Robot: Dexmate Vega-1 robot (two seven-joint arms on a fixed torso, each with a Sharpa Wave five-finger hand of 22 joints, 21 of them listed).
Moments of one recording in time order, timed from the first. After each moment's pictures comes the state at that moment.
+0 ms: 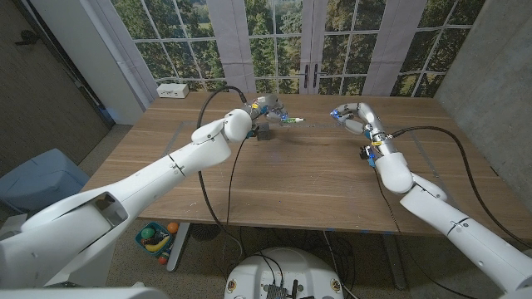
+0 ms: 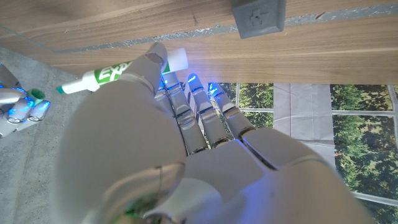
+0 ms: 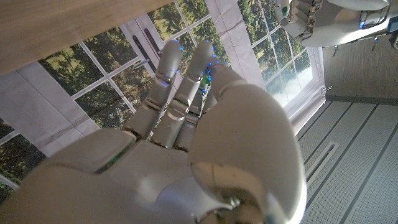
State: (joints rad) left arm 0.48 0.61 0.84 -1.80 0.34 0.48 -0.03; left_hand 1.22 0.05 0.36 -0.18 0.36 0.98 -0.02 0.40 0.22 1.01 -0.10 0.33 0.31 0.69 -0.07 0.24 0.22 0.39 -0.01 0.24 0.19; right arm -1.01 -0.71 -0.37 -1.65 -0.12 0.33 -0.44; right_hand 1.37 0.09 0.44 -0.17 0.19 0.98 0.01 0.39 0.30 0.89 -0.03 0.40 0.59 1.09 -0.19 0.52 0.78 0.72 -0.07 1.27 0.35
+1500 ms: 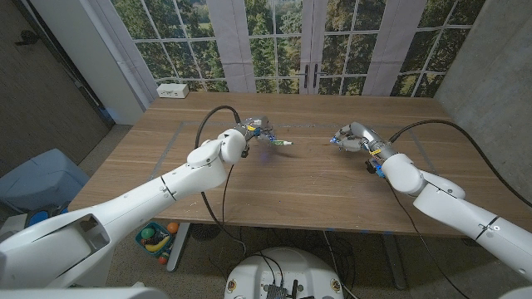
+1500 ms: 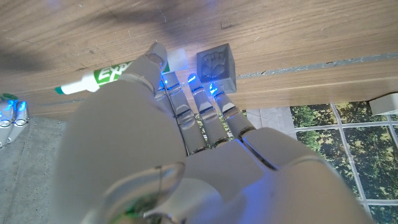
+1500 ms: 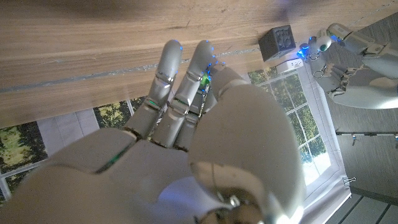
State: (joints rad) left arm 0.60 0.69 0.87 -1.94 0.48 0.66 -0.09; left_hand 1.22 0.05 0.35 -0.18 0.36 0.98 -0.02 0.40 0.22 1.01 -0.10 0.32 0.31 0.69 -0.07 0.24 0.22 0.38 0.00 0.24 0.19; right arm -1.06 -0.90 -0.42 -1.91 -0.08 -0.12 -0.22; right_hand 1.37 0.09 0.44 -0.17 0.19 0.97 0.02 0.39 0.30 0.89 -0.03 0.38 0.62 1.09 -0.19 0.51 0.79 0.72 -0.07 1.30 0.32
